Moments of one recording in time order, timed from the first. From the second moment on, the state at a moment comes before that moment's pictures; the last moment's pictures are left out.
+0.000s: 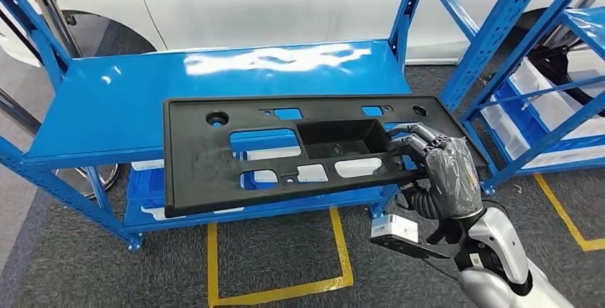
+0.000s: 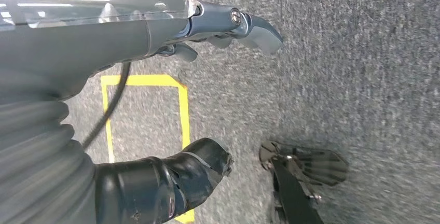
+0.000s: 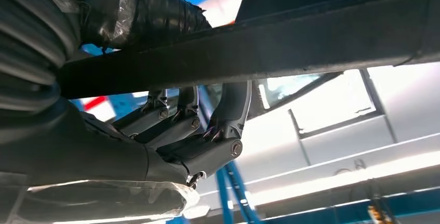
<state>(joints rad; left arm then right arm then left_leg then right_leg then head) -0.08 -0.16 1.27 -0.18 -1.31 0.02 -0.09 -0.12 -0.60 0.40 -1.97 0.90 -0.46 -0.14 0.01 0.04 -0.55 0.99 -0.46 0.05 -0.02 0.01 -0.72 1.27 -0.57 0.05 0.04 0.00</state>
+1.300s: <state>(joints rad) -0.09 -0.16 1.27 -0.17 -1.30 0.04 -0.09 -0.16 -0.55 0.40 -1.96 0.84 -0.38 -0.15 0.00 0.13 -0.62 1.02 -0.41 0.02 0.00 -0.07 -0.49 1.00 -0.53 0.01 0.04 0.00</state>
